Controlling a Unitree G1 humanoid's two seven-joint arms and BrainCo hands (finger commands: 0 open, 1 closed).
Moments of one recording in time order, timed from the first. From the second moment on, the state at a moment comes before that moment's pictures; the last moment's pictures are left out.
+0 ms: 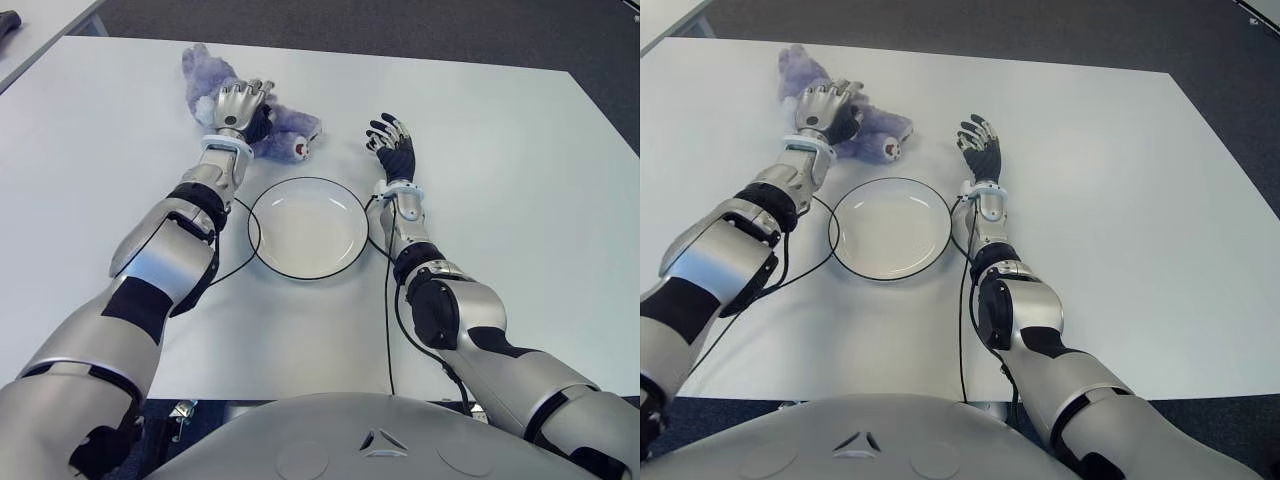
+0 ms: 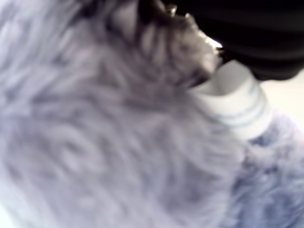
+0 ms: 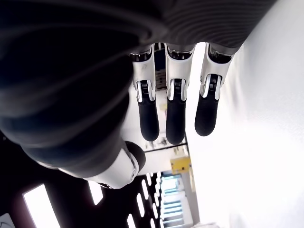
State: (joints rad) left arm -1.00 0.29 -0.55 1.33 0.83 -0.04 0.53; right arm -0.79 0.07 -0.33 1.24 0.01 -0.53 -0.07
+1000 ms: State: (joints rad) left arm -0.99 0.30 -0.45 1.33 0.74 -0.08 0.53; right arm -0.79 0.07 -0.35 1.24 0.02 -0.53 -0.06
